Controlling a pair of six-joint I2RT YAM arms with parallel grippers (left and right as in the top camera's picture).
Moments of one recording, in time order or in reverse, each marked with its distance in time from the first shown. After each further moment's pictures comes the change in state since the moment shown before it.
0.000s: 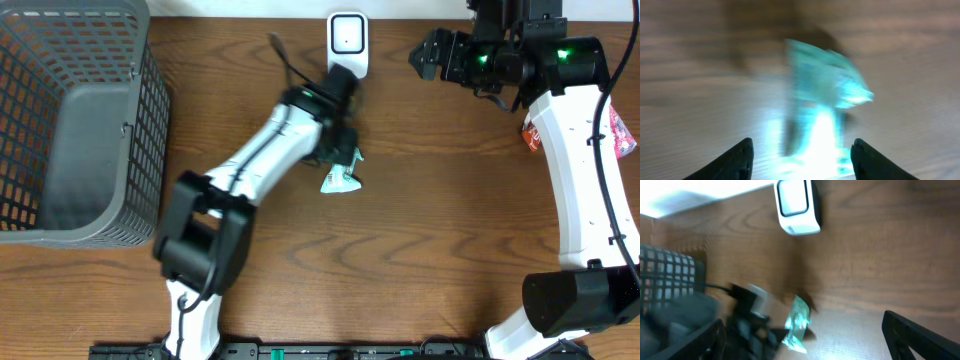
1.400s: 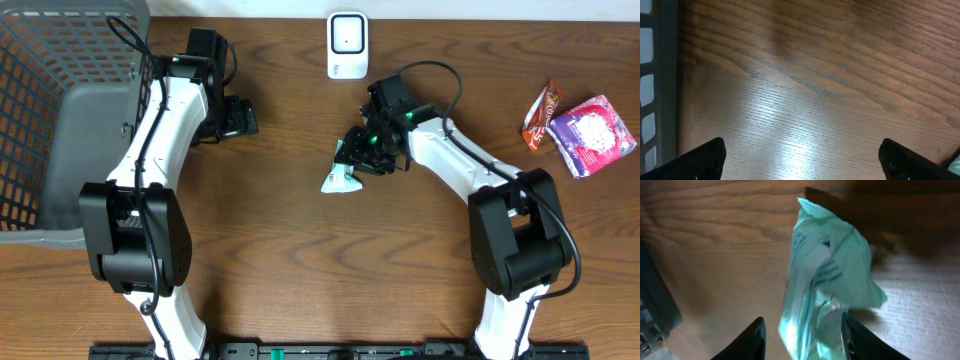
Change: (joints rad) left arm 0.422 -0.092 0.007 -0.185 -0.165 -0.016; right arm 0.284 0.248 -0.520 0.441 -0.111 0.321
